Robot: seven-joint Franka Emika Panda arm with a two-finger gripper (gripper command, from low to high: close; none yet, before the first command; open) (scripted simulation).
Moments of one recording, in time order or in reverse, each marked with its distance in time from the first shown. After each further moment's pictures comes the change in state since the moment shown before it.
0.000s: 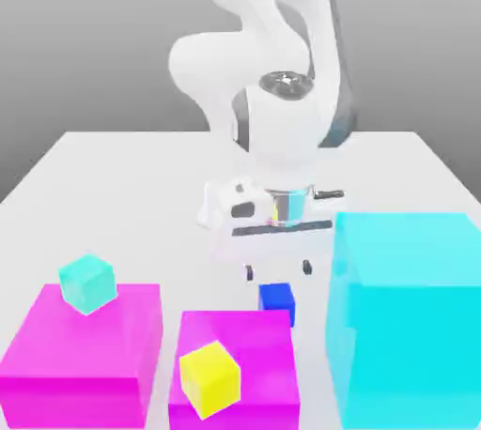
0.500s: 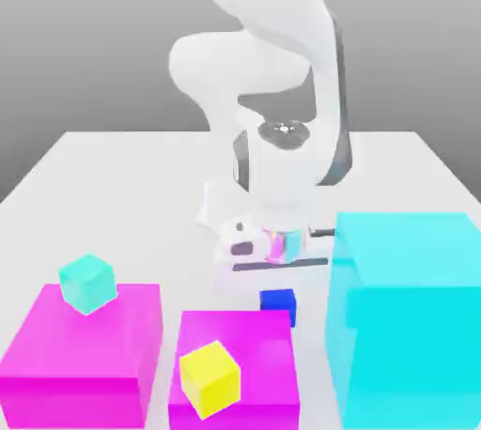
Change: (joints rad) arm -0.002 0.231 0.005 0.039 0.012 0.193 -0.004
